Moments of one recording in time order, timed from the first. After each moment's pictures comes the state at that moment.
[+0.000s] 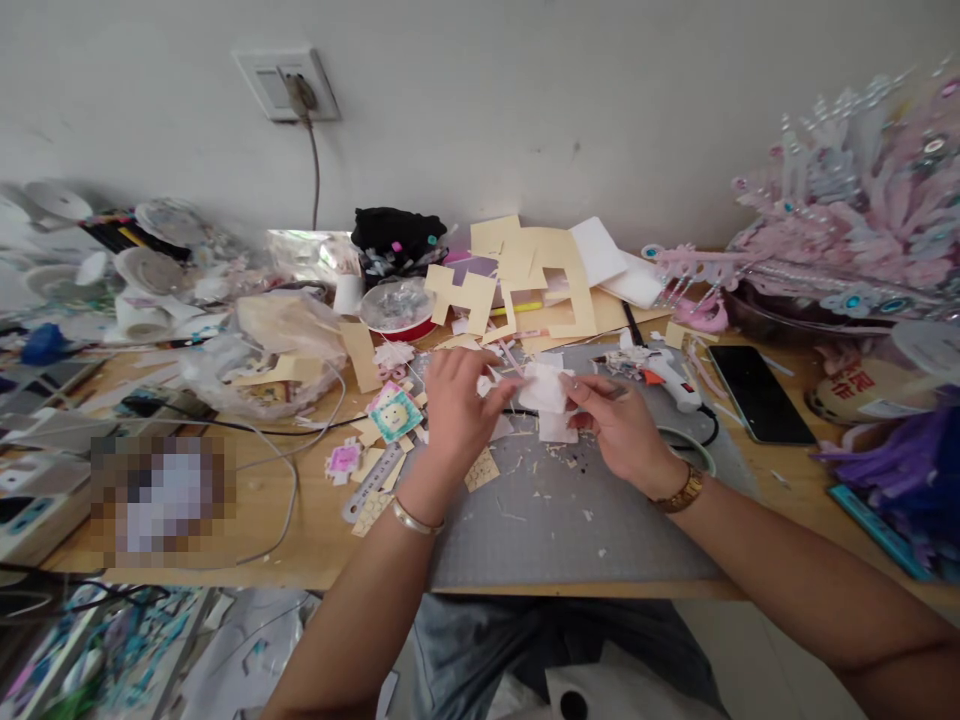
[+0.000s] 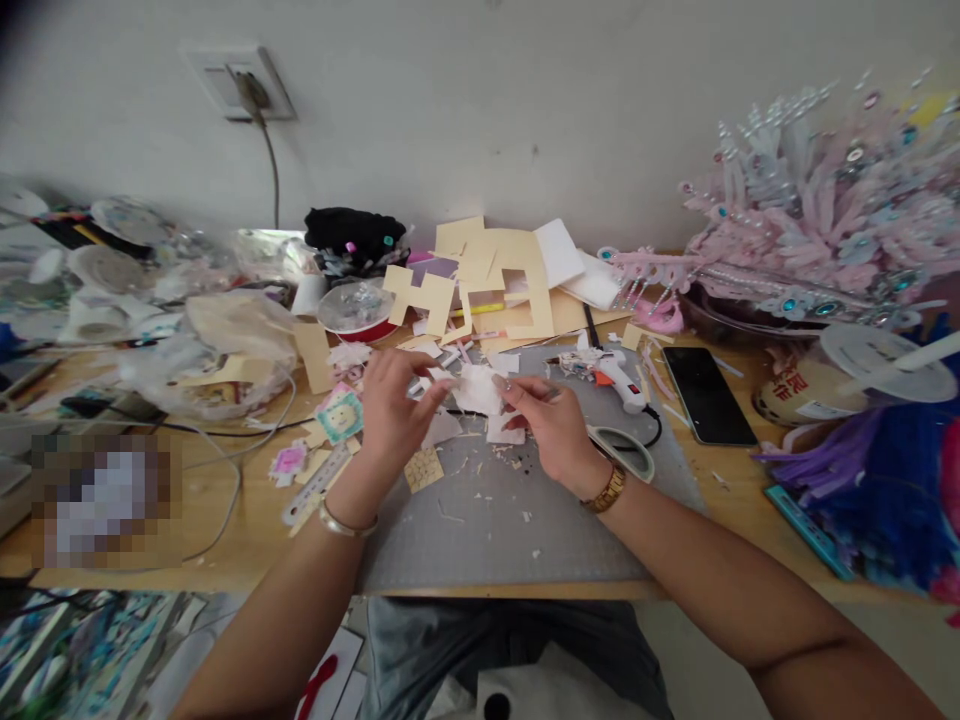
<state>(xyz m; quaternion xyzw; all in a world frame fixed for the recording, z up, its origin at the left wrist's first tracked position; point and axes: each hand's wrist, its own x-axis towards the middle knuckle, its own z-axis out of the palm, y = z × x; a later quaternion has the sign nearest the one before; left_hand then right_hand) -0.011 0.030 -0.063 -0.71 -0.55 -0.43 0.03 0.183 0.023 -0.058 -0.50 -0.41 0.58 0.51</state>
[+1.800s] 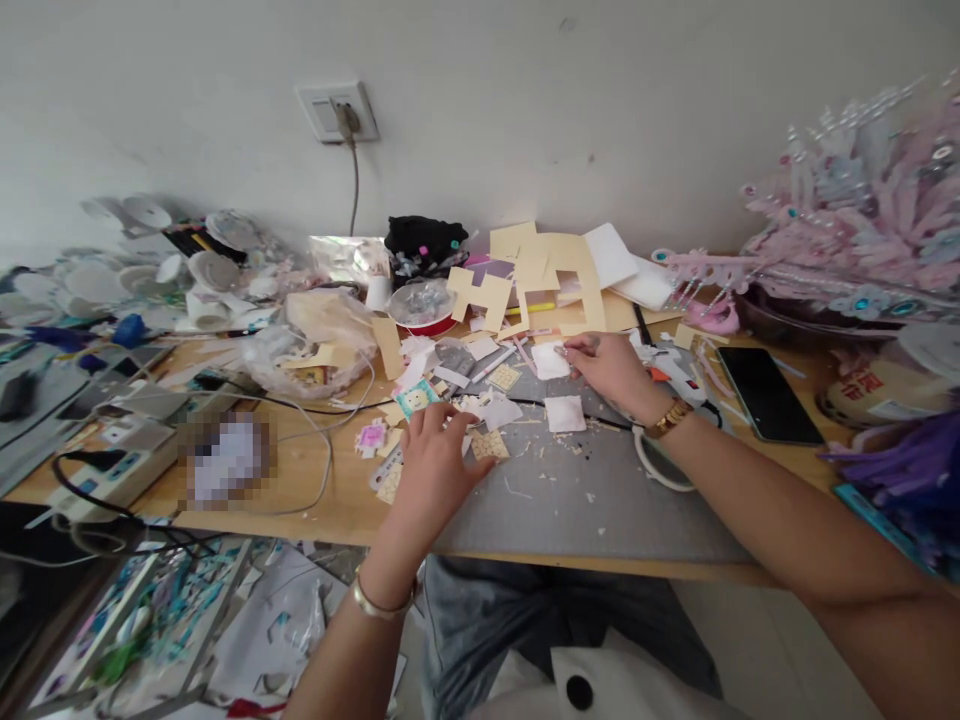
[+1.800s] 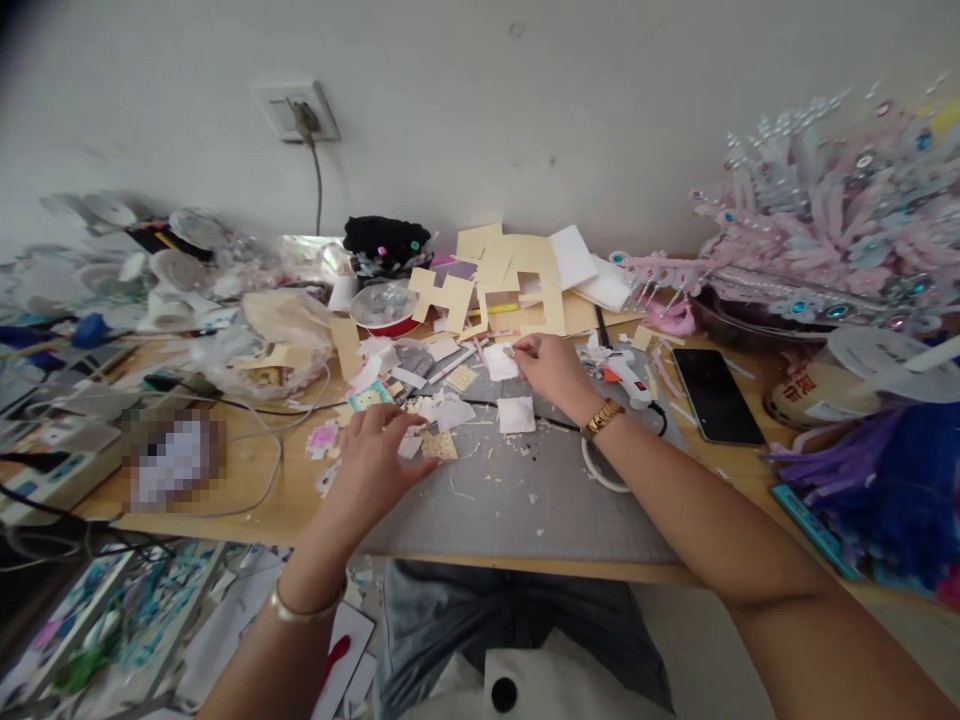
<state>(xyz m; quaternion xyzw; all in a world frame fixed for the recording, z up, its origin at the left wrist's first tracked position) -0.033 -0.063 -0.059 -0.70 -0.69 -0.17 -0.01 0.190 0.080 -0.046 -0.58 -0.70 0.32 0.28</state>
